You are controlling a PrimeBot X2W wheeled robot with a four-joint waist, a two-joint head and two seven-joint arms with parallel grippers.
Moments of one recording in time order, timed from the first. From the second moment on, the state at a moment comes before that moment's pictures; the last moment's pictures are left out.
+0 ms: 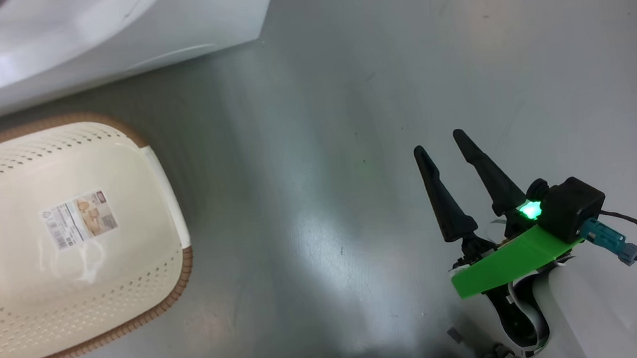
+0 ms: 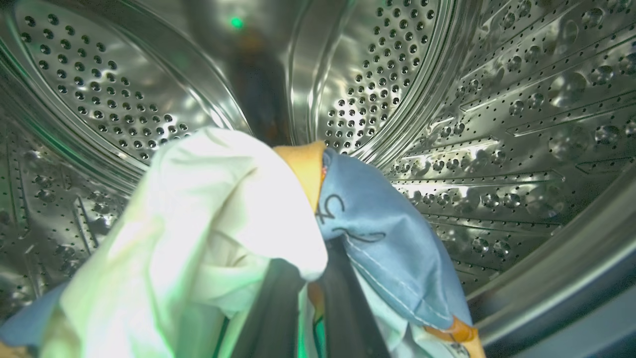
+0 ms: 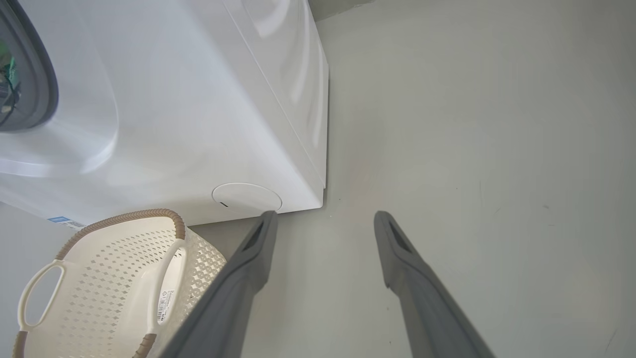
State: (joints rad) left arm -1.30 0.46 -0.32 0.79 -0.55 -0.13 -0.24; right arm -0.33 -0.06 0.20 0.16 0.36 0.13 -0.26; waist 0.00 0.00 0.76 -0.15
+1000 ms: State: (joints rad) left arm -1.41 0.54 -0.33 0.81 -0.59 -0.13 -0.24; right arm -0.33 -0.05 0.25 0.15 0.38 0.13 -0.26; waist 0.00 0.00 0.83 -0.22
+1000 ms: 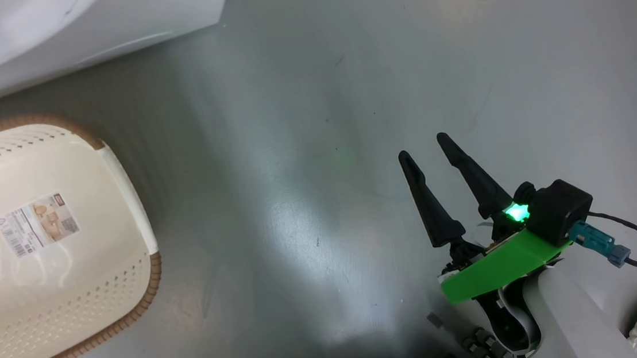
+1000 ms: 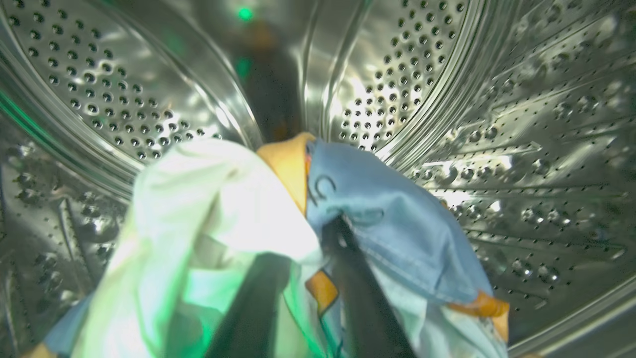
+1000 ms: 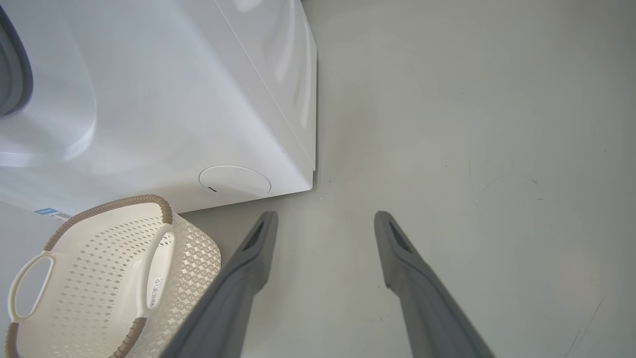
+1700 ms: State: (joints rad) left arm -1.36 0.45 -0.45 0.97 -0.68 -0.13 -0.25; right arm -0.33 -0.05 0.21 0.20 0.38 0.13 -0.26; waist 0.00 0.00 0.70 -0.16
